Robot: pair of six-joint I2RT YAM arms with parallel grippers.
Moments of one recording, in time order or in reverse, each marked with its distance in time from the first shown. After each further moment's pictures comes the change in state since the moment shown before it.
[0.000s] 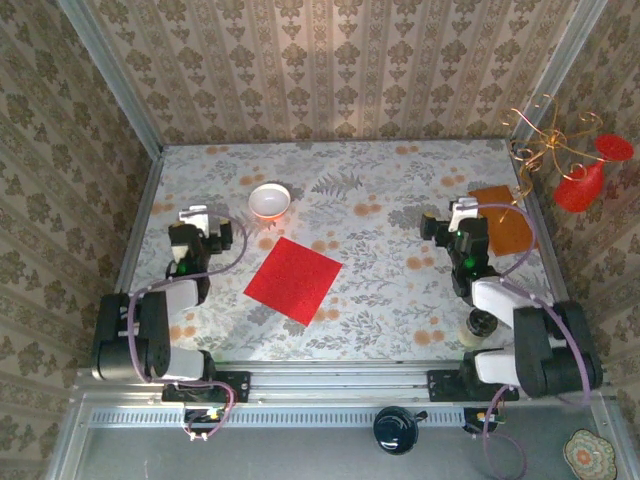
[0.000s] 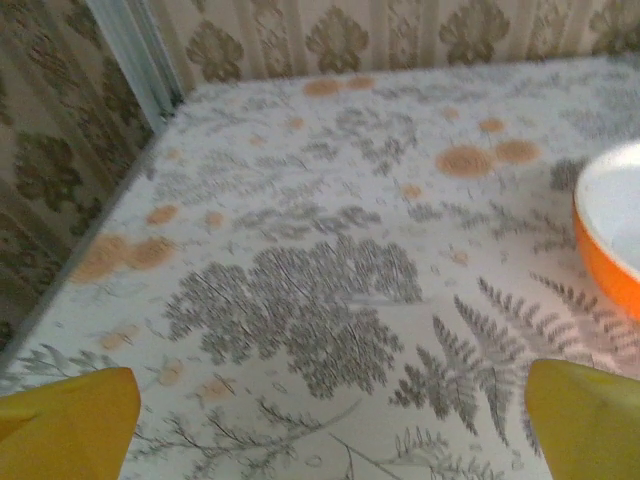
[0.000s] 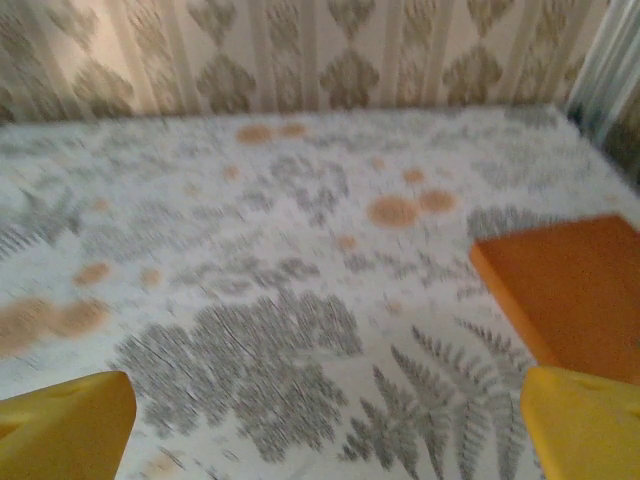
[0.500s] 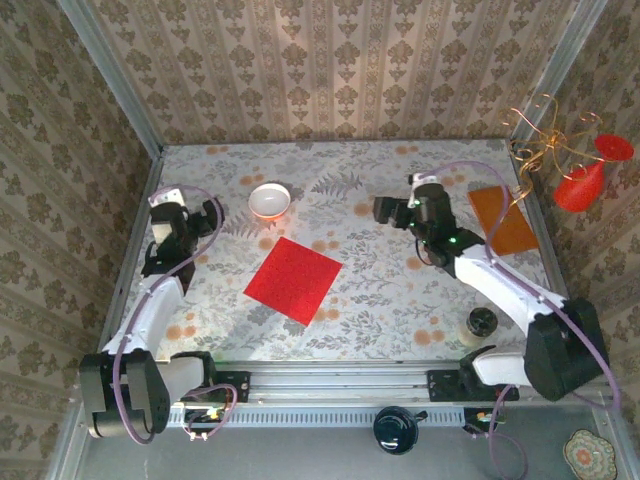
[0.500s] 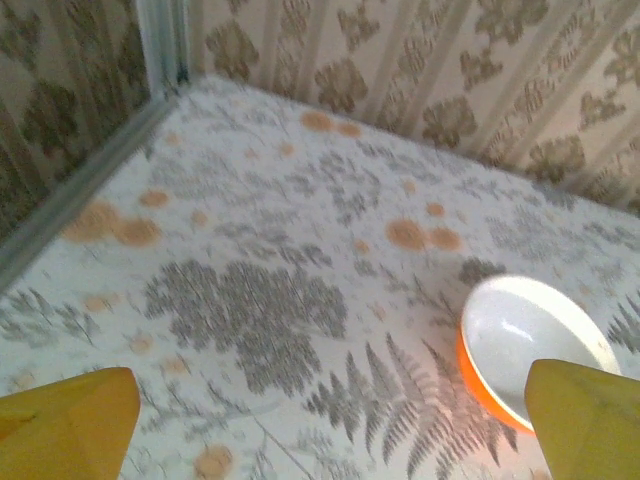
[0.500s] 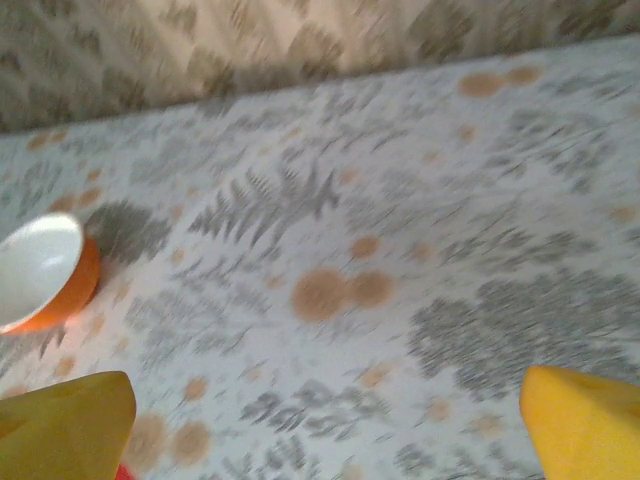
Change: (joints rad) left arm 0.013 -0.253 0.232 -0.578 0.066 -0.364; right arm 0.318 0.084 0.439 -0.579 -0.032 0.319
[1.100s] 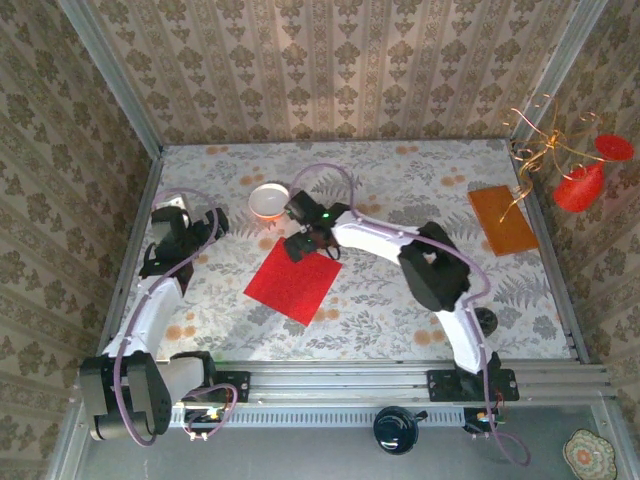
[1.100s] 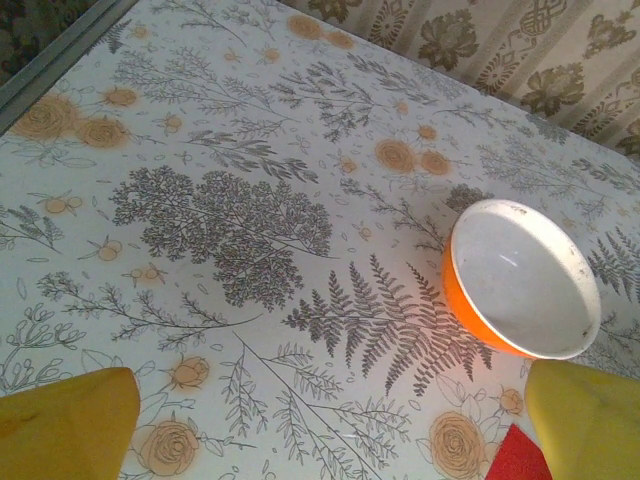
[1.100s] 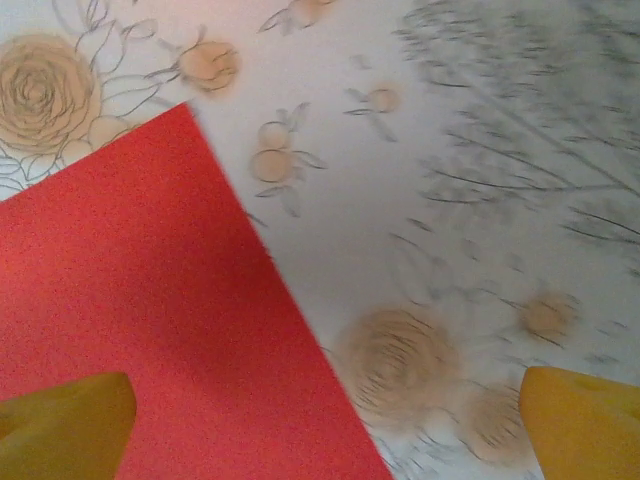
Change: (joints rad) left arm 0.021 -0.013 0.000 -0.122 0.078 -0.050; right arm 0.383 0.868 0.851 -0.570 0.021 -0.186
